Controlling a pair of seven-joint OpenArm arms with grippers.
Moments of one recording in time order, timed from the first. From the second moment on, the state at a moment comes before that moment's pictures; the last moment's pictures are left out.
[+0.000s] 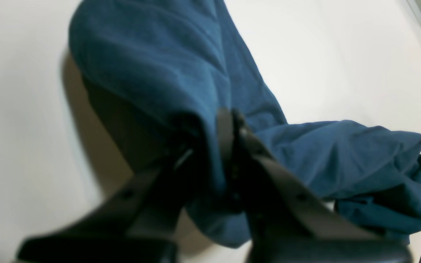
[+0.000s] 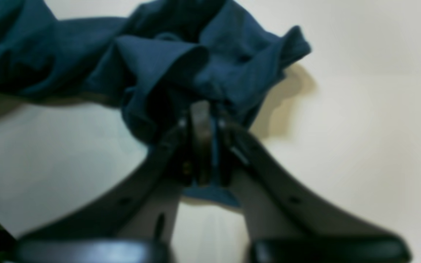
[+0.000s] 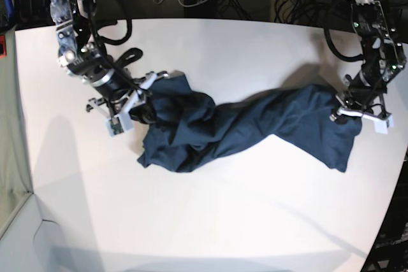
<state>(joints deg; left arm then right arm) 5.8 -16.2 -23.0 91.2 -45.5 0.3 47.5 -9.8 14.9 -8.9 107.9 20.2 9.4 -38.3</state>
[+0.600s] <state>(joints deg) 6.7 -16.0 -23.0 91.2 -45.4 0.3 47.5 -4.5 8.5 -14.8 99.4 20.2 9.2 -38.4</state>
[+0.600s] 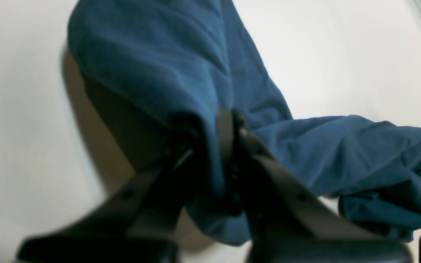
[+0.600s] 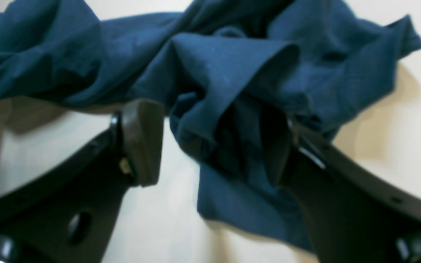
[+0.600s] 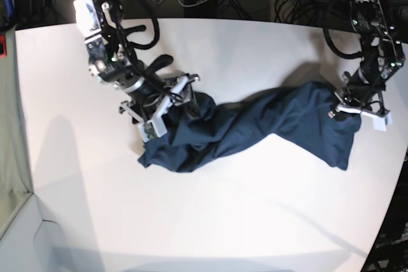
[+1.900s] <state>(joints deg) -10.7 -24.5 -23.0 80.8 -45.8 0.1 47.8 -24.3 17.9 -7.8 116.5 20.6 9.4 -37.4</state>
